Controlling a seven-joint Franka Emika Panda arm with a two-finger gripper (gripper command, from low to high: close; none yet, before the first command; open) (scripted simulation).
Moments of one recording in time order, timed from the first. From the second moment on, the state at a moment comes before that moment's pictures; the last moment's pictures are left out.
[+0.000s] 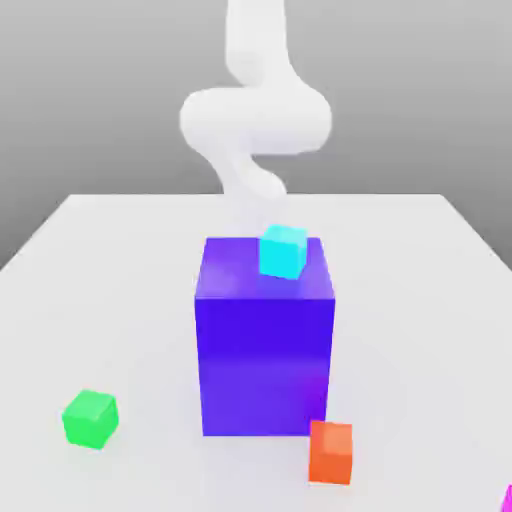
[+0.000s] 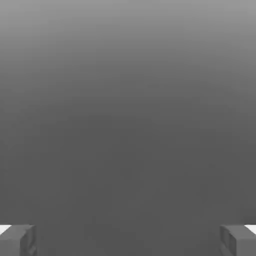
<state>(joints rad) 0.04 -0.71 0.00 -2.28 0.00 2.32 0.74</state>
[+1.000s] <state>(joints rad) 0.34 0.39 0.14 -2.05 -0.10 2.51 0.03</state>
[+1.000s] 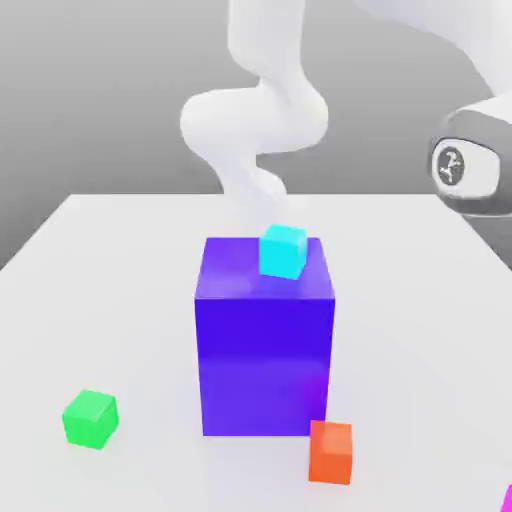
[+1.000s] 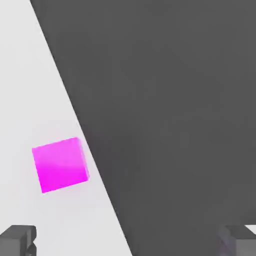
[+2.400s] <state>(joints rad) -0.17 0.12 -0.35 -2.61 0.10 2.72 0.41</state>
